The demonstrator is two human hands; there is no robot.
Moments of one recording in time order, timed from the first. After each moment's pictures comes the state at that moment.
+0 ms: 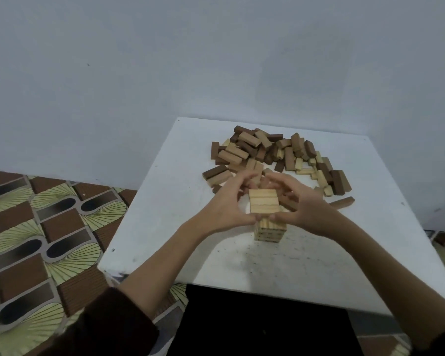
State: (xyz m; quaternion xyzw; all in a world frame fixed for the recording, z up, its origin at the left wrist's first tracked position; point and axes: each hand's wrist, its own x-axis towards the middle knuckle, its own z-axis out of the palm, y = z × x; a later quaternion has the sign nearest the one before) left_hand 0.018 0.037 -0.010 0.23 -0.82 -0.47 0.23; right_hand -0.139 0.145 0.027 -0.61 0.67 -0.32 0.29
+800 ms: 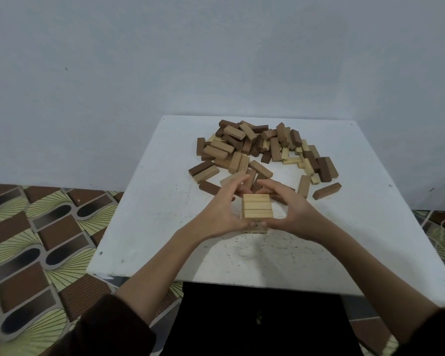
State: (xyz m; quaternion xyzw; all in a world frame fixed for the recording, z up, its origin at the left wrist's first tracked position) left_hand 0.004 0.053 -0.030 0.24 -0.83 -0.48 0.15; right_hand -0.157 0.164 -0.016 -0.58 0.69 -0.34 0.28
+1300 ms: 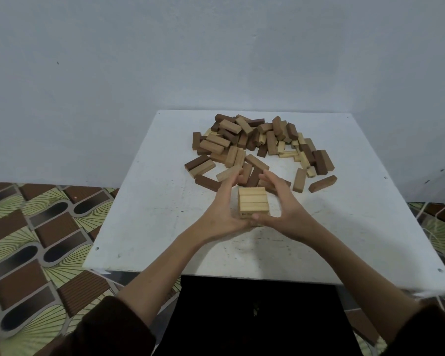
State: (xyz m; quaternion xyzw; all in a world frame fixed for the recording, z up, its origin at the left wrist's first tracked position) left_hand 0.002 0.067 -0.041 0.25 -0.78 -0.55 0.18; right_hand -0.144 0.170 -0.032 -0.53 0.68 -0.41 0.30
